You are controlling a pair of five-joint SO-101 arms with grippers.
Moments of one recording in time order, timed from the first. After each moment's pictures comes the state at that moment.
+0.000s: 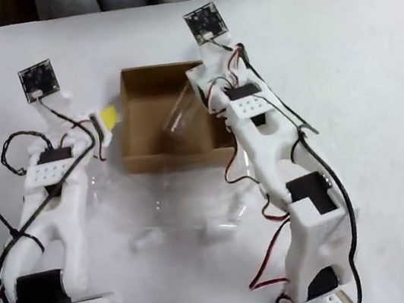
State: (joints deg) left arm -9.7 -6.3 39.2 22.7 13.9; right arm -15.7 20.4 6.0 16.4 9.2
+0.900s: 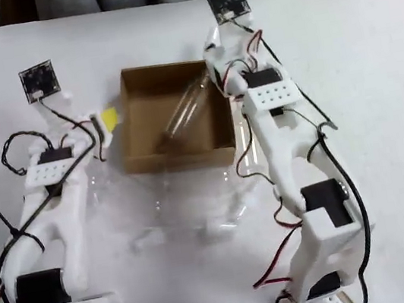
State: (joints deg) left arm -9.7 -5.9 39.2 22.7 13.9; right arm -11.5 15.1 1.9 23.5 9.3
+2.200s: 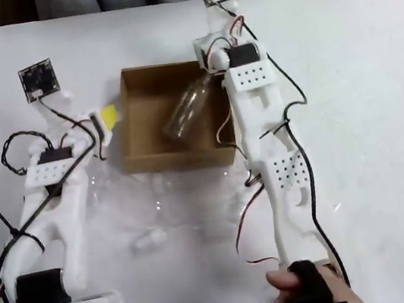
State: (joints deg) left arm -9.7 -5.9 39.2 21.7 13.8; right arm -11.5 68.3 -76.6 56.7 4.5
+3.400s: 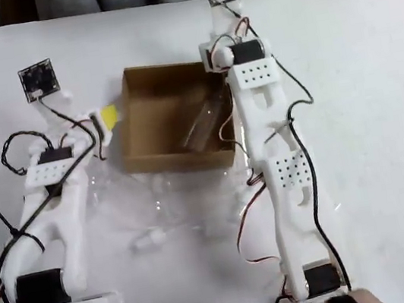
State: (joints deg) left arm -9.7 -5.9 39.2 21.7 13.8; right arm -10.6 66.4 -80.4 67.7 3.9
